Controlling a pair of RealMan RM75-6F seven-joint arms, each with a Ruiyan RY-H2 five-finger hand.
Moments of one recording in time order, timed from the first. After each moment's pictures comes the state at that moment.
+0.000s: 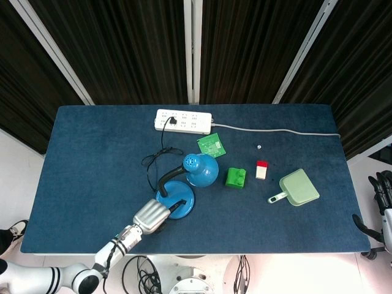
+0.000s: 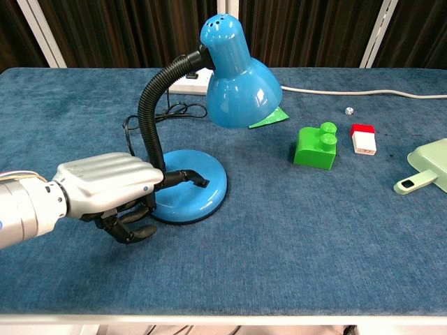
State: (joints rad) left arm -0.64 -1.60 -0.02 -1.67 1.24 0.88 0.59; right arm -0.02 -1.05 0.07 -1.56 -1.55 1.62 0.14
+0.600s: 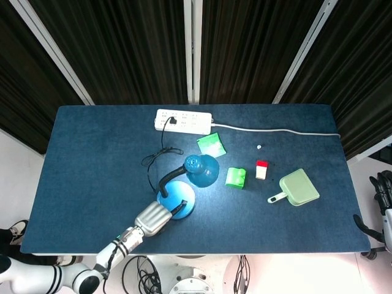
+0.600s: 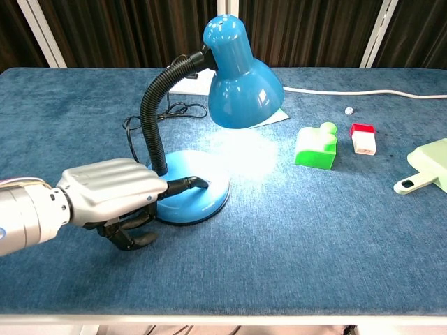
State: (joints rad) left arm -0.68 -1.60 0.02 -1.67 1.23 0.88 0.63; right arm -0.02 -1.05 0.07 -1.55 -1.54 1.62 0.14
